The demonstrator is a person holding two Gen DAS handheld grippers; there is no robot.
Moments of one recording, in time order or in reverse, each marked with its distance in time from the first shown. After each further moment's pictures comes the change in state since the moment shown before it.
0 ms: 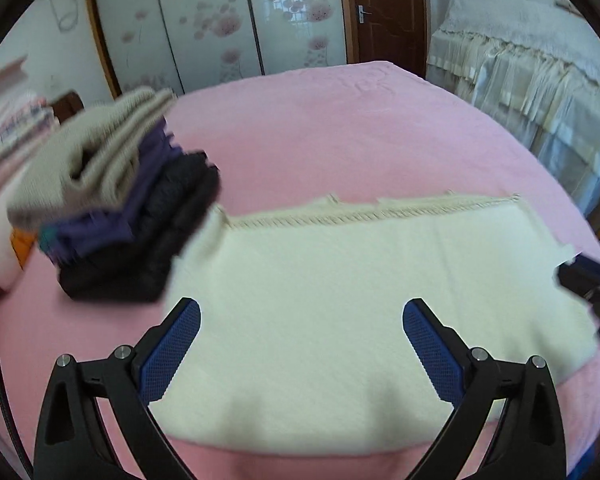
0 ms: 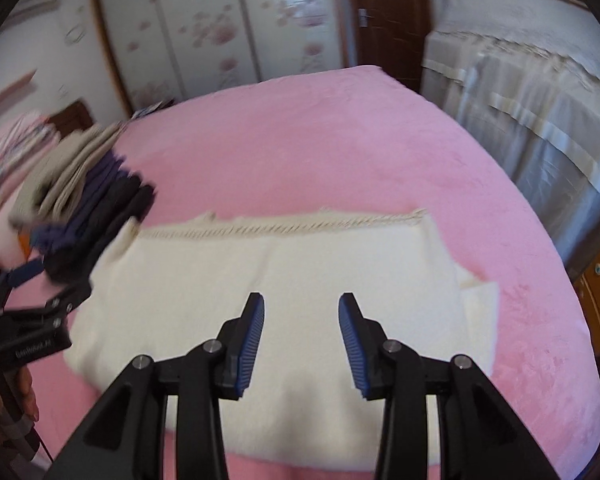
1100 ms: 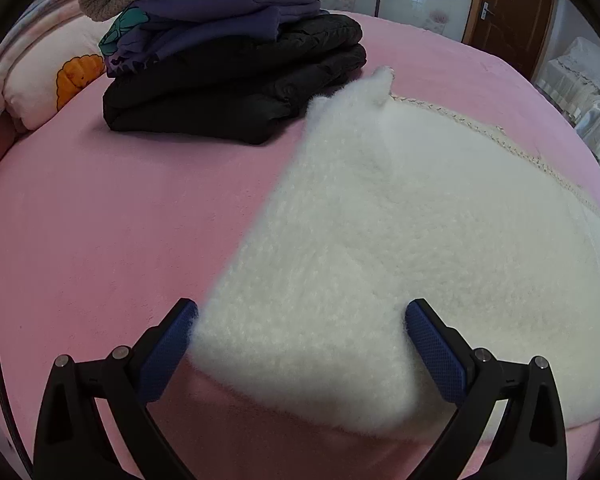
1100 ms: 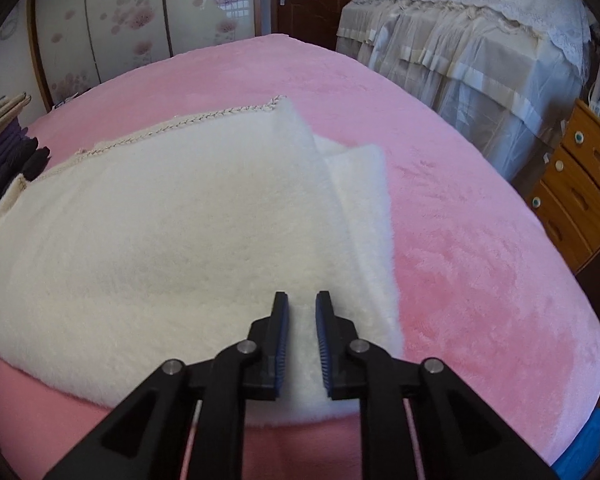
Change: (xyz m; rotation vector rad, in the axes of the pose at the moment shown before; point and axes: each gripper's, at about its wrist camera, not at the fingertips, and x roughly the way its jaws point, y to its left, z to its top) left arm 0.090 0.137 -0.100 -0.361 0.178 0.145; right arm 0.037 -0.114 -0.096 0.168 0.092 -0.283
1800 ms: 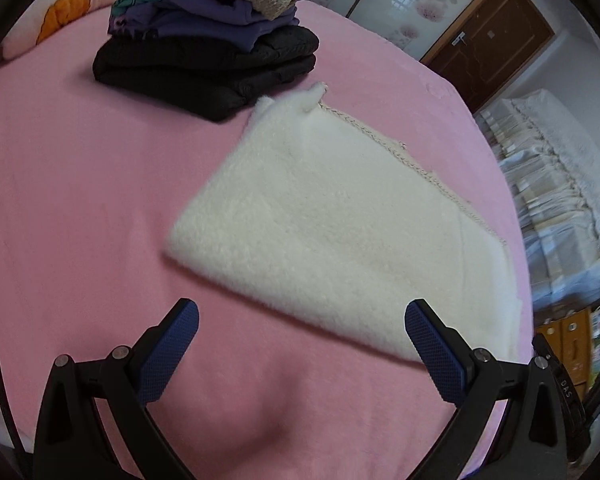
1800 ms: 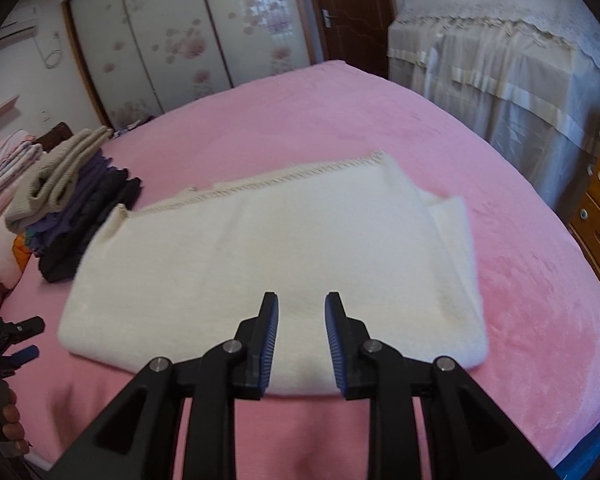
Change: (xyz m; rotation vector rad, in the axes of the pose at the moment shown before) left arm -0.094 0.021 -0.022 -0.177 0.105 -0.377; right arm -0.097 0.075 0.011 -0.032 -0.114 0.248
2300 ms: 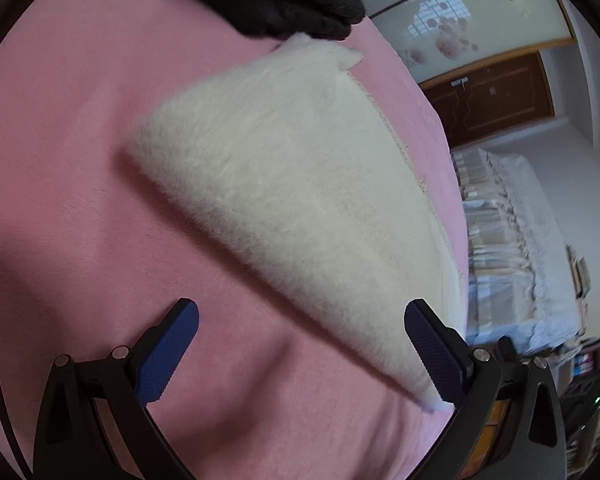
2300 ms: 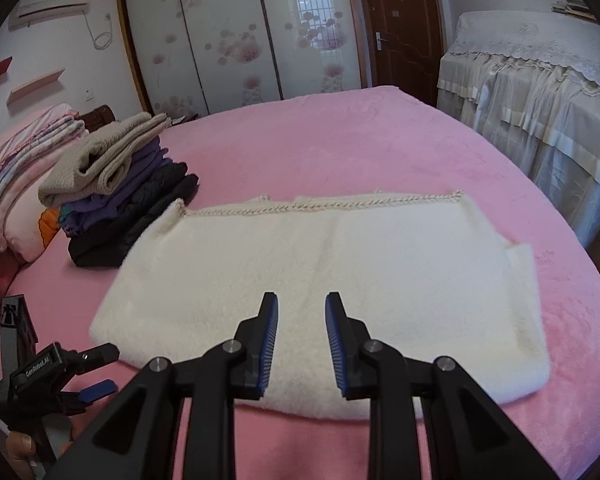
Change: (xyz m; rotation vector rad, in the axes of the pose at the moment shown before) left arm 0.085 0.053 -0.023 -0.295 0.044 -0.283; right arm 0.019 0.079 -0.004 -0.120 -0.033 0.074
